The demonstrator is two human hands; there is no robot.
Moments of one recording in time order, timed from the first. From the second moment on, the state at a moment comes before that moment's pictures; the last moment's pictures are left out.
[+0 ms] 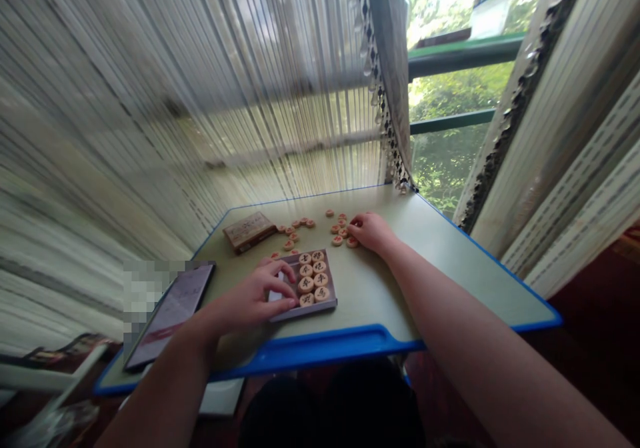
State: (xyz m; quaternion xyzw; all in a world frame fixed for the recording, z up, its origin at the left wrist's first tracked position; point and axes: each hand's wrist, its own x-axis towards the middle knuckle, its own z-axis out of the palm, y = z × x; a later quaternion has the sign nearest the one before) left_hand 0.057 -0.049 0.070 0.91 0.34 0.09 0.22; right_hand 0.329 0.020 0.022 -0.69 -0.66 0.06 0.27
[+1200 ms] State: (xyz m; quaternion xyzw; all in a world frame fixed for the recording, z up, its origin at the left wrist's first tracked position) left_hand 0.062 -0.052 0.076 0.91 0.28 0.12 0.29; right_hand 0.327 0.018 0.025 -0.70 -0.66 0.06 0.26
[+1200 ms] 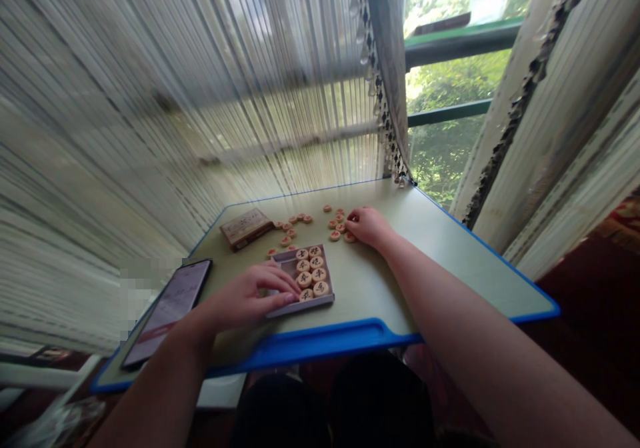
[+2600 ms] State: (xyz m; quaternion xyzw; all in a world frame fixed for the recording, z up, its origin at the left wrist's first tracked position) left_hand 0.062 -0.050 0.074 0.87 0.37 0.15 0.29; right_hand 0.329 0.020 0.022 -0.70 -0.67 0.05 0.26
